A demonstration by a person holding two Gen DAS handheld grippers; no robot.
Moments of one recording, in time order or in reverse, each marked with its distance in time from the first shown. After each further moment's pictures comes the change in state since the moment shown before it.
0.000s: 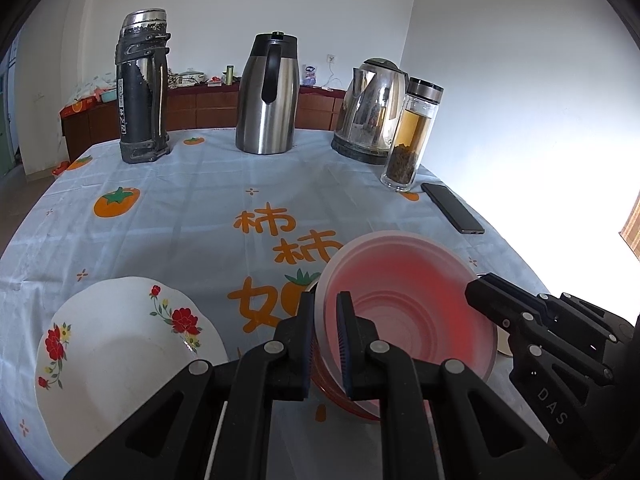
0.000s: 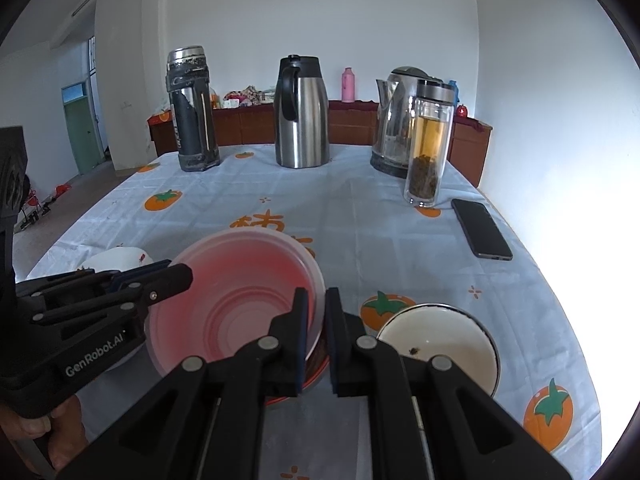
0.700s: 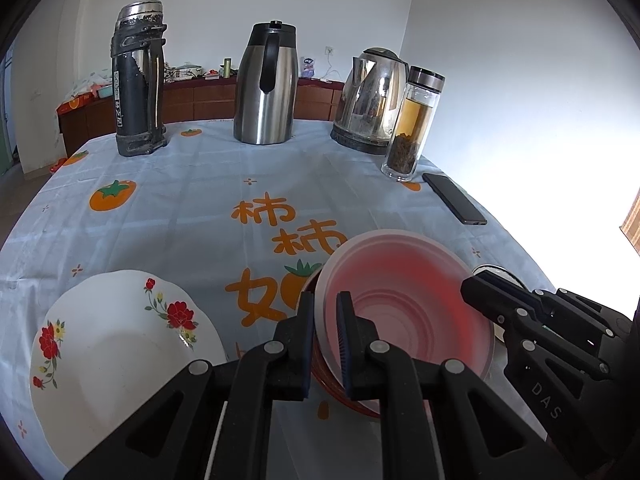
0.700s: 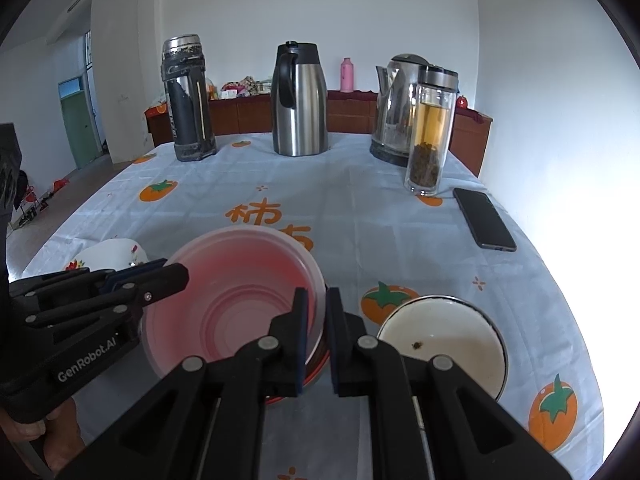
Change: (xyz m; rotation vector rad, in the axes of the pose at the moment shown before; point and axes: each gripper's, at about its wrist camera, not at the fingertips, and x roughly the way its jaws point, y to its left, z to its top) left arm 0.008 0.000 -0.003 0.005 0.033 -0.003; right arm 0.011 -0.002 -0.003 0.002 0.036 -0.005
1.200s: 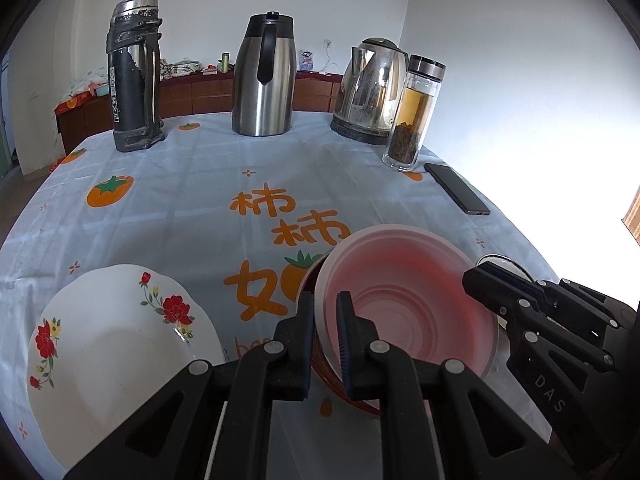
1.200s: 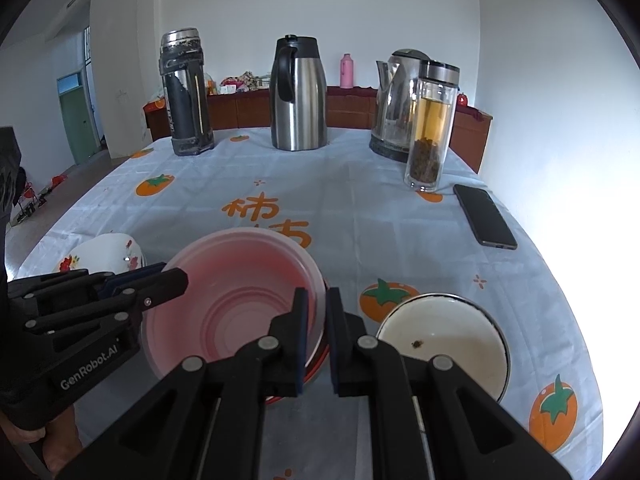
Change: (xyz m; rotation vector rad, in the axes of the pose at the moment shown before) left arm 0.007 -0.001 -0.003 0.013 0.025 0.005; right arm 0.006 -0.001 -0.002 -0.007 0.016 -0.006
